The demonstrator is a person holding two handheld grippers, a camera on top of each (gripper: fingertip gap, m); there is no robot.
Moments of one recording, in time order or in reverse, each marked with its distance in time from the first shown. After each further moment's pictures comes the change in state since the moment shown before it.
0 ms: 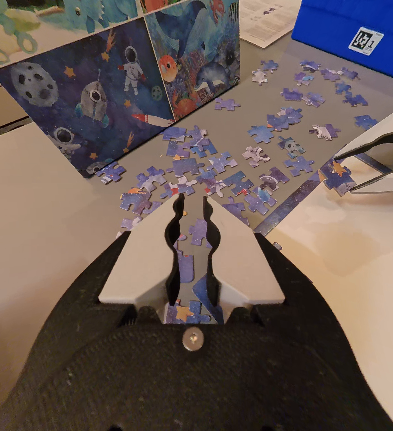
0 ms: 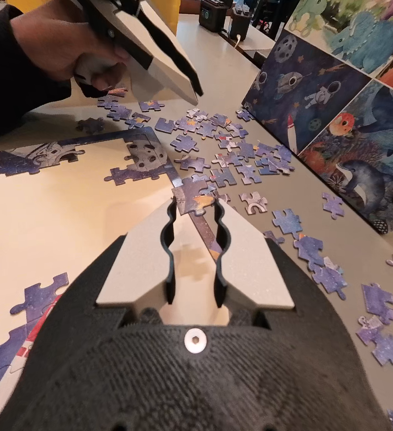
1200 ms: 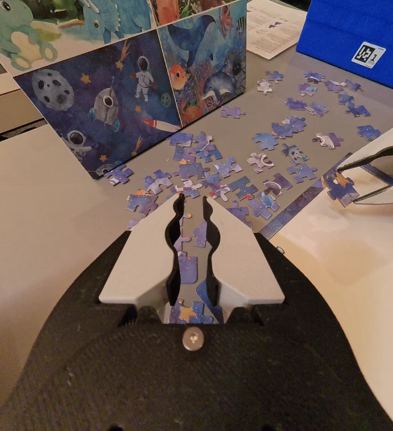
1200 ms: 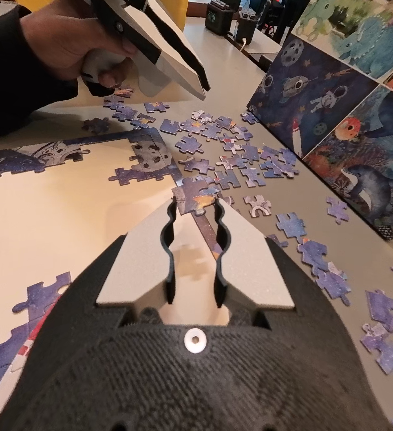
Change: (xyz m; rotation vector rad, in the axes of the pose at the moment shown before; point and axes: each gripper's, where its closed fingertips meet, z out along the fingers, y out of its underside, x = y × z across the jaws) left arm -0.006 -0.004 -0.003 0.027 -0.023 -0.017; right arm -0.004 -0.001 0.001 0.007 -0.017 -0.015
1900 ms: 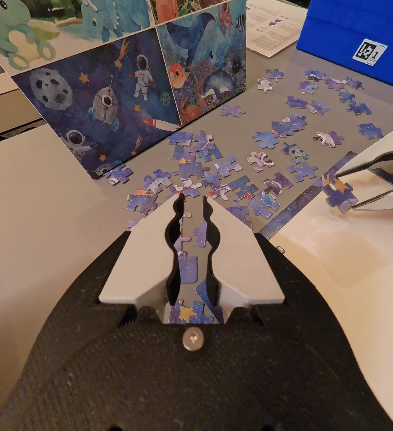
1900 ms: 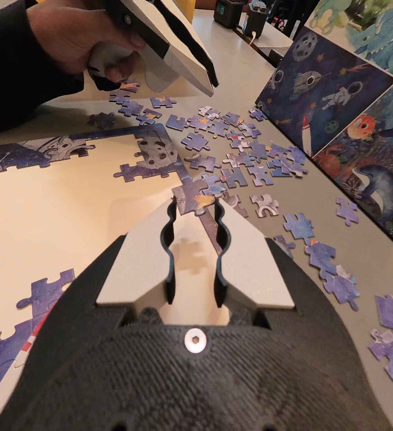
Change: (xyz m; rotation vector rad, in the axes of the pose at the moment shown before) left arm 0.000 0.001 0.001 -0.005 -0.001 0.005; right arm -0.006 0.003 0.003 -0.018 -0.028 -0.008
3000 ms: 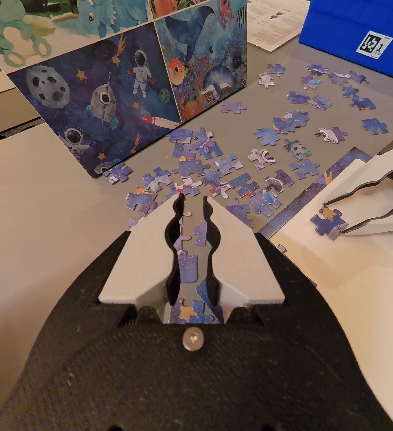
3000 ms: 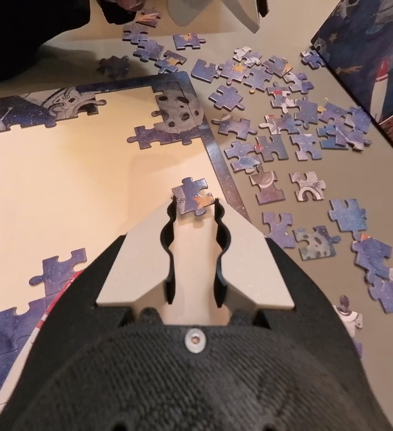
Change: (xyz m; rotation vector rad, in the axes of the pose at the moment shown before) left arm 0.000 0.002 0.002 -0.013 -0.004 0.010; right arm -0.022 0.032 0.015 -0.189 -0.117 -0.003
